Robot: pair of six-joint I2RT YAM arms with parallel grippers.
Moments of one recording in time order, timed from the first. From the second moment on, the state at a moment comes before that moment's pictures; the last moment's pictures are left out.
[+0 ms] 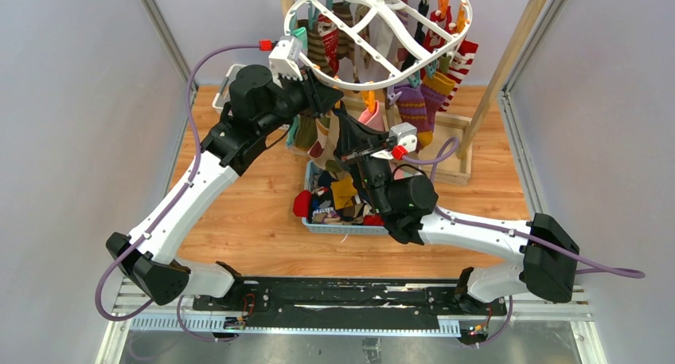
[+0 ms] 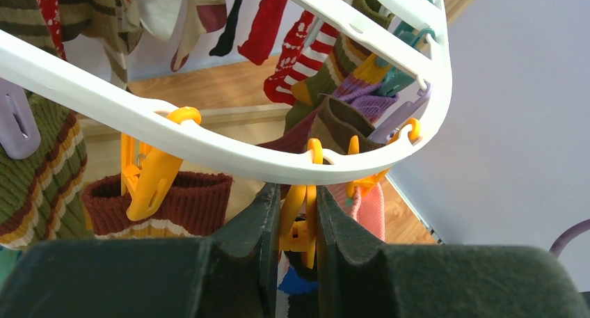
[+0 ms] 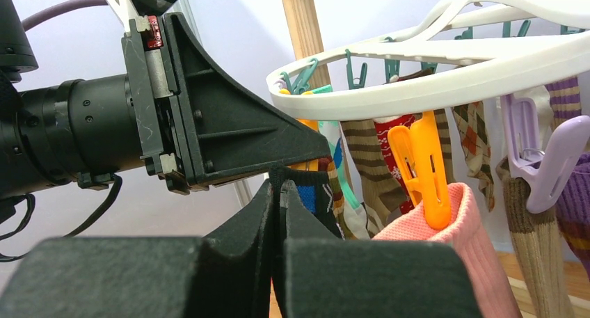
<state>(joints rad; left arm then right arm) -0.58 1.33 1.52 -0.23 0.14 -0.44 1.11 1.35 0.89 1.15 0.57 -0.14</state>
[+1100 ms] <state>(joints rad) -0.49 1.25 1.53 -0.43 0.19 -0.28 1.02 1.12 0.85 0.74 0.52 0.00</state>
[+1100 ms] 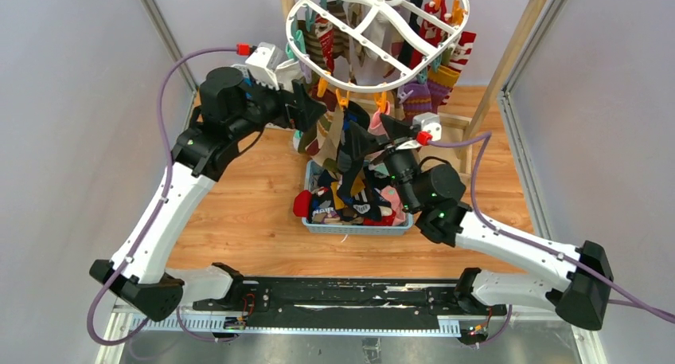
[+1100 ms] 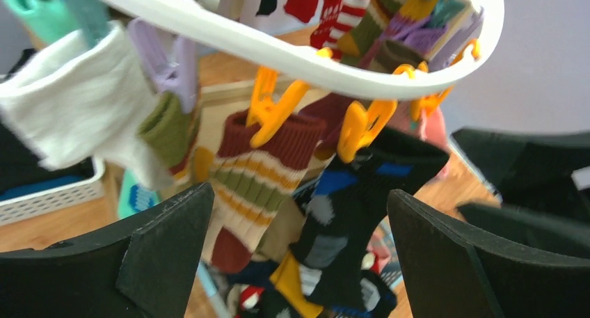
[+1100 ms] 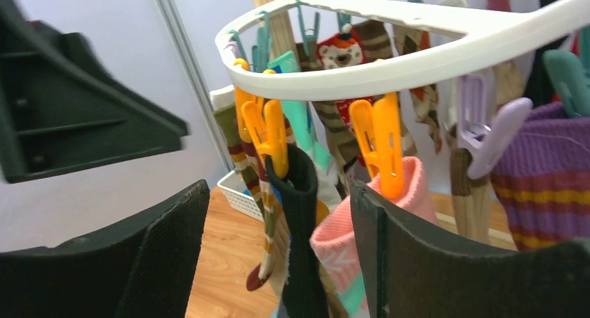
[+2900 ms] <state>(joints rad) 0.15 1.33 0.25 0.93 0.26 -0.04 0.22 1.16 0.31 0.49 1.03 0.18</state>
